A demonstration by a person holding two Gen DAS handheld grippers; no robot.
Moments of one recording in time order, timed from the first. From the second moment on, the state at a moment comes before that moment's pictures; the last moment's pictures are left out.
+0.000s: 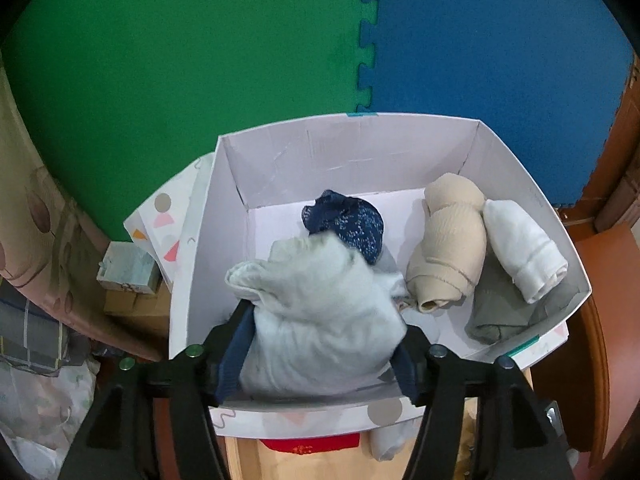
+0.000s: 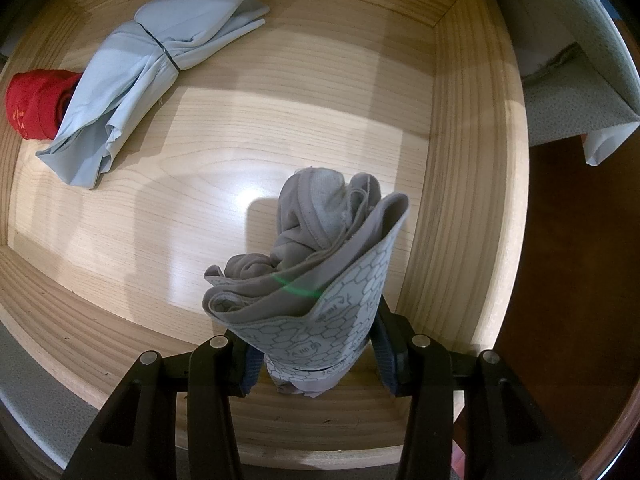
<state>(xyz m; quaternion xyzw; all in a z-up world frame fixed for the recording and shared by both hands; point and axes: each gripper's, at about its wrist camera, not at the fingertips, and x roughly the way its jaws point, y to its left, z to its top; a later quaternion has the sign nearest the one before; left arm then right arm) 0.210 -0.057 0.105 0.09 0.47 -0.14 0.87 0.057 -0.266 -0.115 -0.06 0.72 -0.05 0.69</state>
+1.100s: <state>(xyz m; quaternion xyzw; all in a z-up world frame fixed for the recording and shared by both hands) 0.130 -0.012 0.121 0.06 0.43 -0.14 0.89 0.058 -0.262 -0.117 -0.07 0.72 -0.06 0.69</state>
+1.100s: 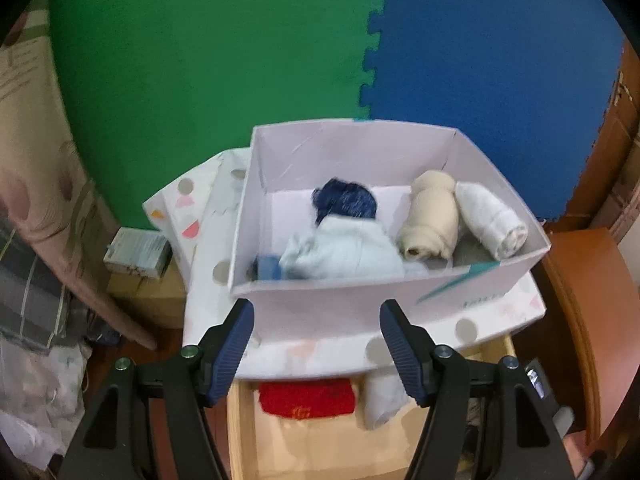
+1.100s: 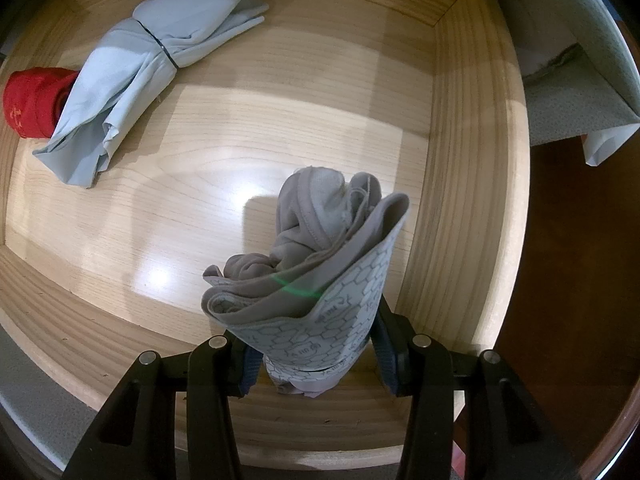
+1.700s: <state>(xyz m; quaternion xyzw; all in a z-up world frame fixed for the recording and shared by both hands) 0.065 0.019 -0.006 0.07 0.52 -0.10 0.85 0.059 -0.257 -0.116 -0.07 0.72 -0.06 0.69</state>
